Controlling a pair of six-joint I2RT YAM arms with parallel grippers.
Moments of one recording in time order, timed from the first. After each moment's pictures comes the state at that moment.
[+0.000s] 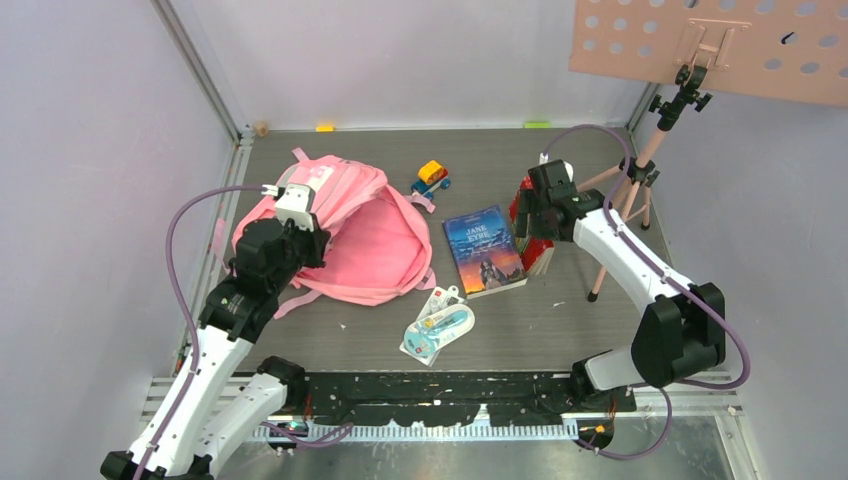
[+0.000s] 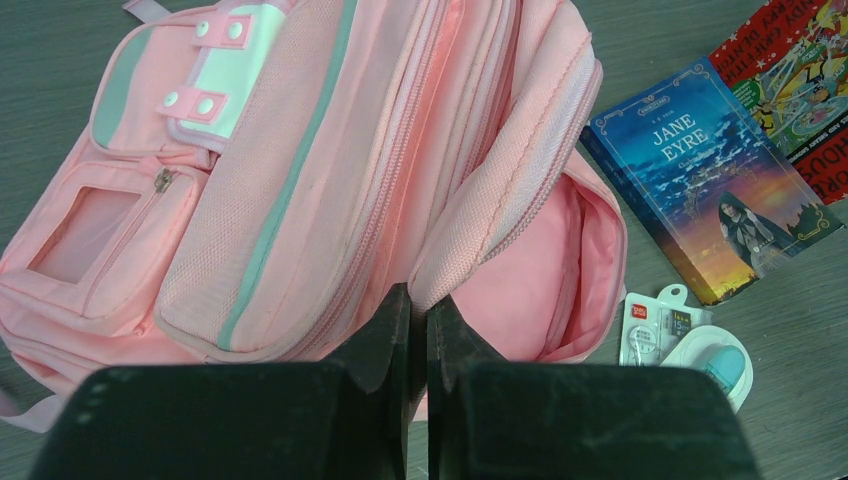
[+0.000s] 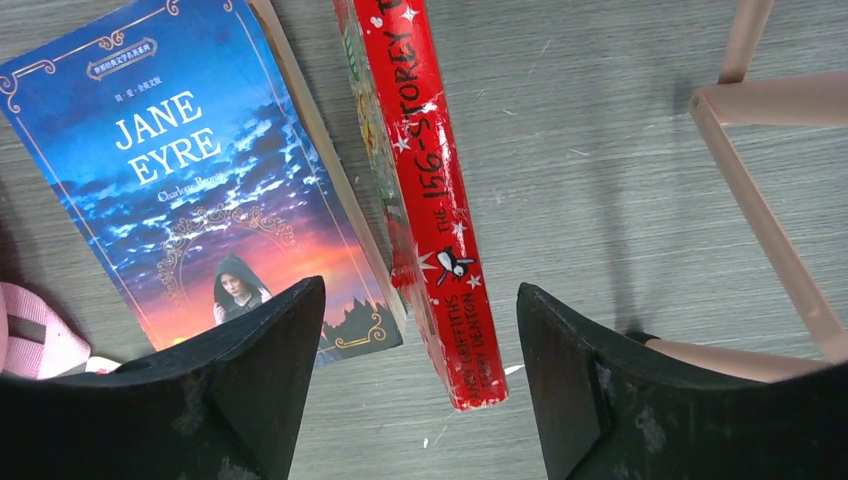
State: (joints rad) left arm -0.37 0.71 0.85 -0.48 -0.06 -0.11; right arm 0.32 1.41 1.14 -0.74 0.27 0.36
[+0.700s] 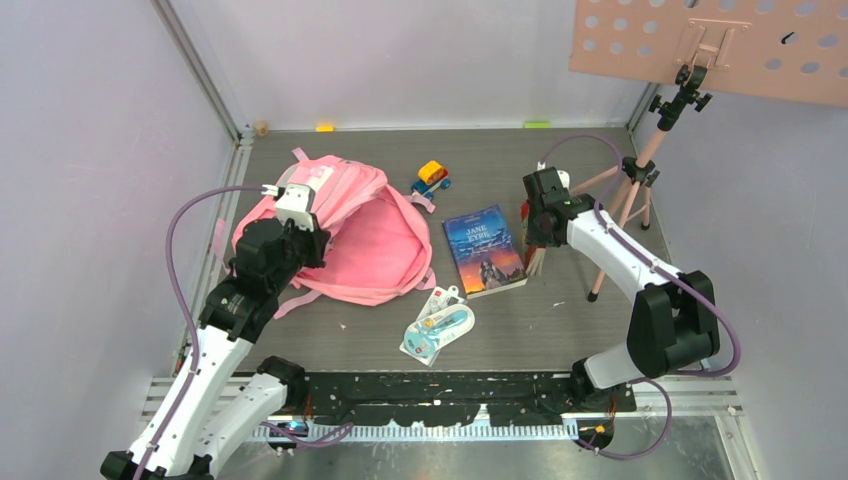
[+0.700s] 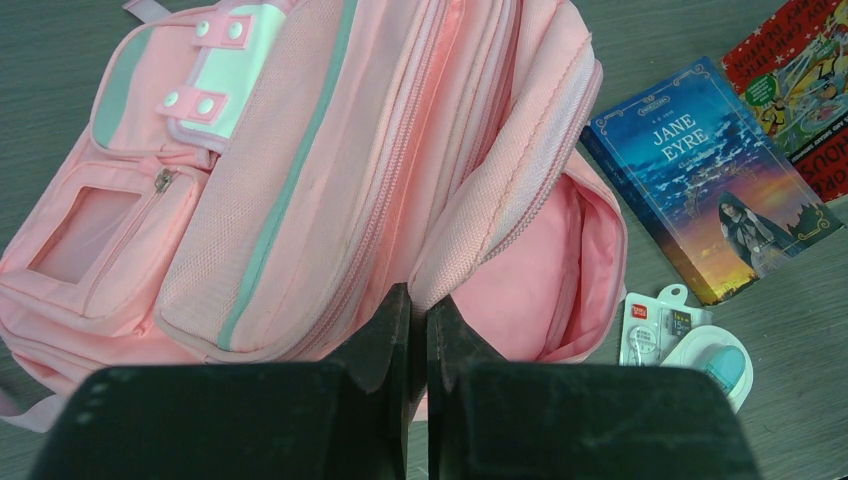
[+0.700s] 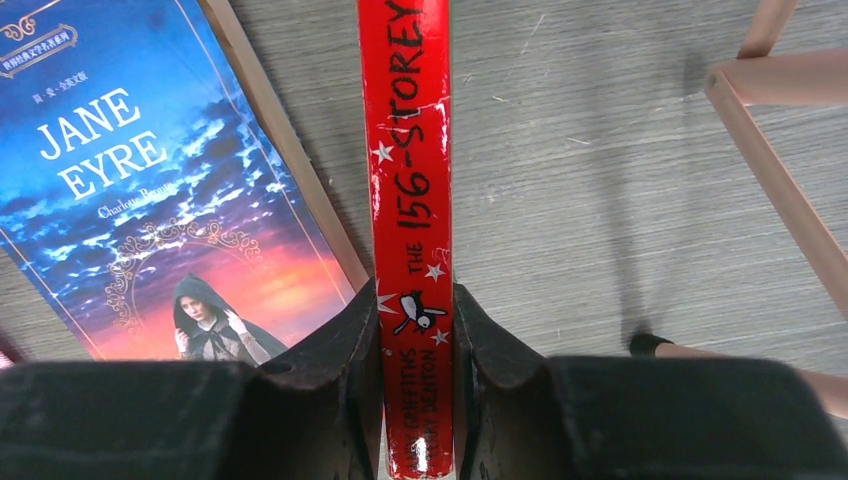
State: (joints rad) left arm -0.37 0.71 0.85 -0.48 -0.06 -0.11; right arm 0.32 1.46 1.08 -0.68 0.30 0.39
